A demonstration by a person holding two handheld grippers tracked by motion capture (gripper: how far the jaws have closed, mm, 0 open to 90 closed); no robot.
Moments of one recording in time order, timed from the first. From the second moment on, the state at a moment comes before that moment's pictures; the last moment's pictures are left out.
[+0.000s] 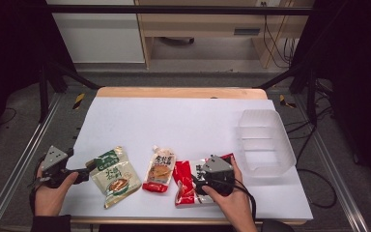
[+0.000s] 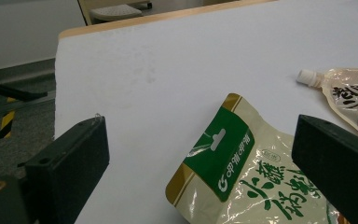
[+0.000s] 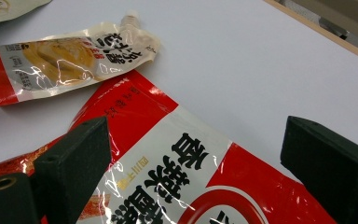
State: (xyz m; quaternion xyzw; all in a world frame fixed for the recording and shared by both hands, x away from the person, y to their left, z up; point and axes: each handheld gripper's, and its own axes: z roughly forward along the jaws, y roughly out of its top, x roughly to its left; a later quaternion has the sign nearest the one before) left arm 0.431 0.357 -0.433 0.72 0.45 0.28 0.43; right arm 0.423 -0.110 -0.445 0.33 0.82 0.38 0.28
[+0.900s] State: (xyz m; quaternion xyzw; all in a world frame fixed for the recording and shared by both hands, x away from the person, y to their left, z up) left arm 0.445 0.373 -0.439 0.74 0.45 0.26 0.42; right arm 0.425 -0.123 -0.444 0.34 0.80 0.39 0.30
